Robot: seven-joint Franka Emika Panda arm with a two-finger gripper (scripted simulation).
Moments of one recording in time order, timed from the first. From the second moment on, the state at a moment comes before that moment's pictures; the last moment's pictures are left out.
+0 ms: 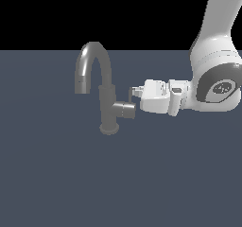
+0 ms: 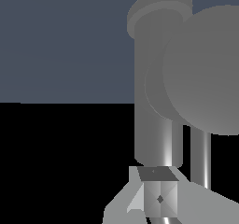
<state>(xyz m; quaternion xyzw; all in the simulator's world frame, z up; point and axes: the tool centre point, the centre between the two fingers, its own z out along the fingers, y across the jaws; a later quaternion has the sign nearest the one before) -0.012 -0.037 0.163 -0.44 0.56 0.44 0.56</state>
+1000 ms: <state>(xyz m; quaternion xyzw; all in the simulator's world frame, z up) -0.061 -0.023 0.160 -0.44 0.55 0.42 0.56</state>
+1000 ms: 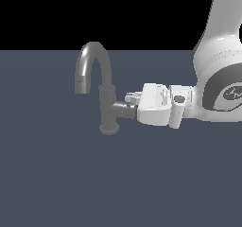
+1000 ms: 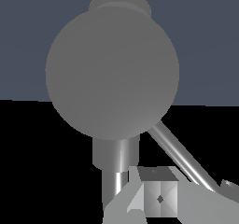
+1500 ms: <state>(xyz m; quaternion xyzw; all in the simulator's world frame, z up) -0.082 -0.017 0.144 -0.45 0.55 0.43 0.57</state>
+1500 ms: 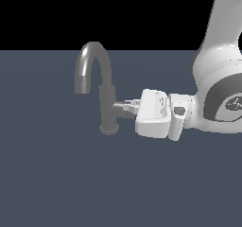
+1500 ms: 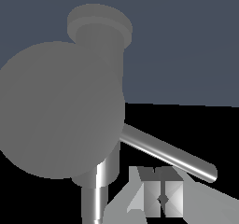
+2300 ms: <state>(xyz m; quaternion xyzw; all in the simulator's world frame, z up) -0.087 -0.015 0.099 -0.44 0.54 0.43 0.57</state>
